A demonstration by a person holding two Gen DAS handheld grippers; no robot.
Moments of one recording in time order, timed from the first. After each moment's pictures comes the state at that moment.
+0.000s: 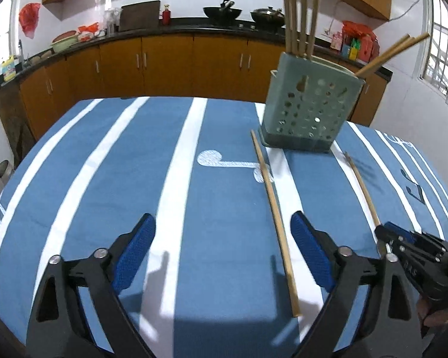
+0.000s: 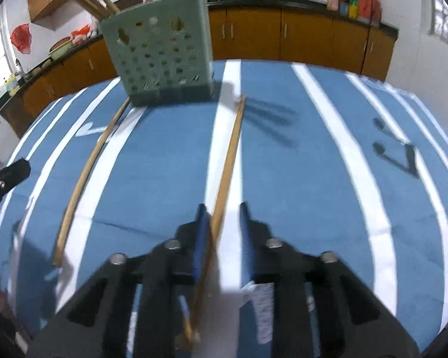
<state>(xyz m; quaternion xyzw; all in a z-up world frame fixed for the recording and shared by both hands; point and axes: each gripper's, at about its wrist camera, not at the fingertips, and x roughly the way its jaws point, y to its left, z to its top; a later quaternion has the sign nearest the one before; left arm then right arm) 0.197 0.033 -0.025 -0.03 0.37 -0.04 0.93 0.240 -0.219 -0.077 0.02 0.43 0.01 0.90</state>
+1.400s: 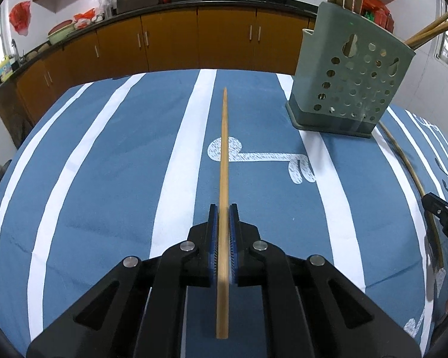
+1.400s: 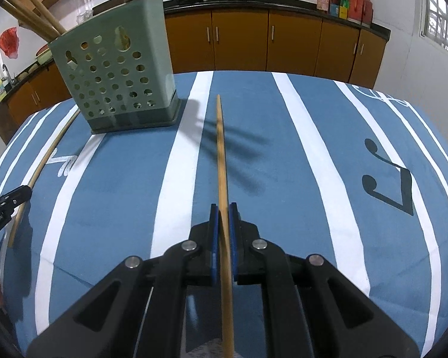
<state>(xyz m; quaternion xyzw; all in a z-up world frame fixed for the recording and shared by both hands) 0.252 0.037 -0.062 0.00 0.43 -0.01 0.90 0.284 -0.245 -0.078 0.03 0.43 0.00 0.90</state>
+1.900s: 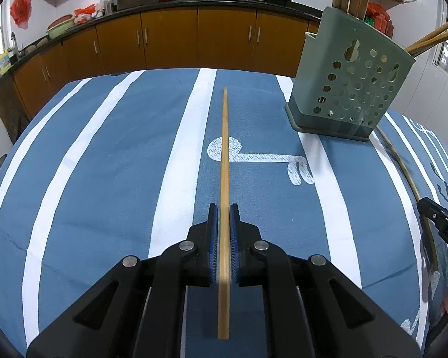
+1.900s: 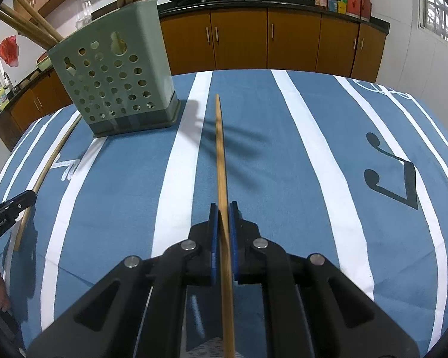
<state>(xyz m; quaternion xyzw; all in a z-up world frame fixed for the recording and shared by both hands) 0.256 0.041 -0.063 -0.02 0.43 -0.02 0.90 0.284 -0.249 -0.078 0.04 0.43 0.00 0.90</state>
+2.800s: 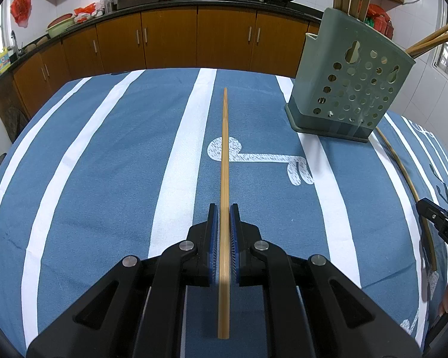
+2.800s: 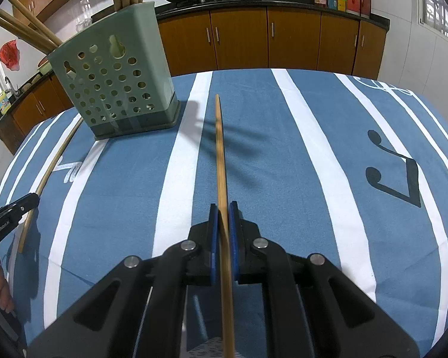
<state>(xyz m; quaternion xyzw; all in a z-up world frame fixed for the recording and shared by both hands) 0.256 0.041 -0.063 -0.02 0.43 -0.01 0.90 0.284 -0.250 -0.079 0.05 0.43 0.01 0.90</state>
